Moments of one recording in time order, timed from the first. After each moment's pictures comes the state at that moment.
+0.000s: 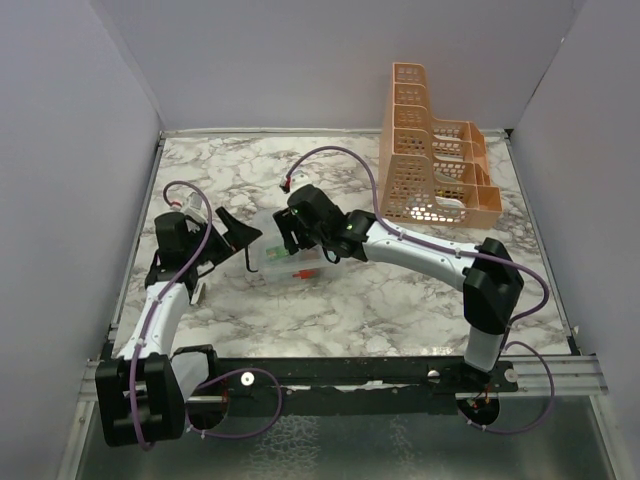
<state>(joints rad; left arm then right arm) 0.11 1.03 0.54 -0.04 0.63 -0.65 1.00 1.83 1.50 -0.36 0.28 0.27</state>
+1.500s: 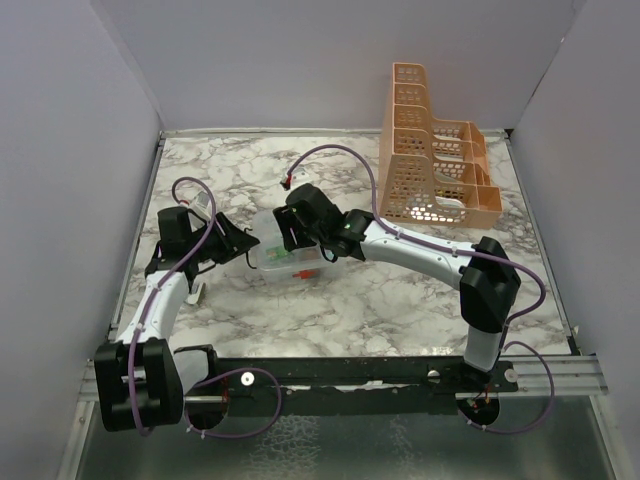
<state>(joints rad) 0.11 1.11 0.59 -0.15 0.69 -0.60 0.99 1.85 1.52 -0.34 0.29 0.31</state>
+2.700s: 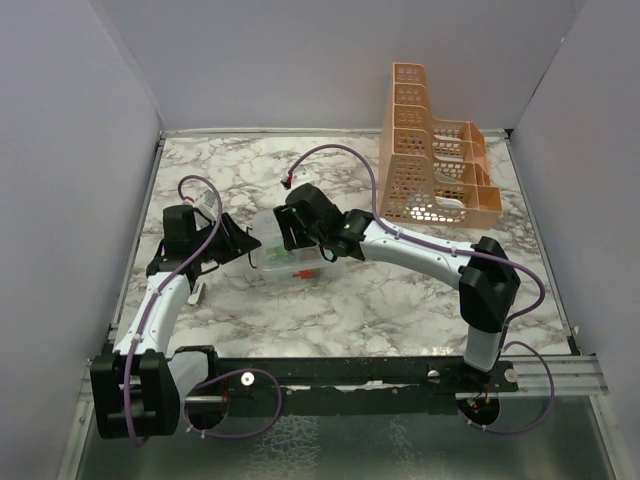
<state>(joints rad) 0.04 1.07 0.63 -0.24 0.63 -0.53 0.99 1.85 1.52 -0.33 0.30 0.33</state>
